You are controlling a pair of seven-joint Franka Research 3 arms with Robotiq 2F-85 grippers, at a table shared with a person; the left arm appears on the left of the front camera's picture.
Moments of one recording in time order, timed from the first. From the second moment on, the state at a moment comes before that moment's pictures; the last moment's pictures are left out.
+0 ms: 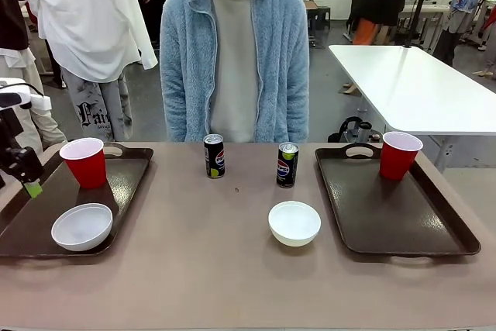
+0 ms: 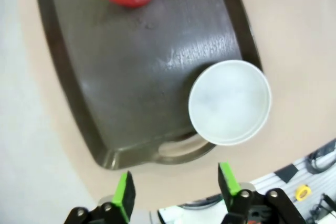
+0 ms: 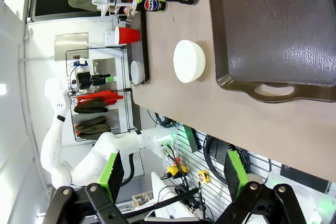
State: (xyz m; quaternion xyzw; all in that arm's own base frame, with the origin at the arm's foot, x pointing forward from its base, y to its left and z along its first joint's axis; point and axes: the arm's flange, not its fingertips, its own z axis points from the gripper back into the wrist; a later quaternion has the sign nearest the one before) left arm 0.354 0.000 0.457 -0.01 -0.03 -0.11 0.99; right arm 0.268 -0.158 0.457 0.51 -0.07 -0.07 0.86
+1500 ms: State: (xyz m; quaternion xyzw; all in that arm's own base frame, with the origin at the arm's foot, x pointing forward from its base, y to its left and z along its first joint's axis) left arm 0.347 0.168 0.438 -0.47 -0.15 -0.03 0.87; right arm 0.323 0.073 0.527 0.31 -0.04 0.04 0.95
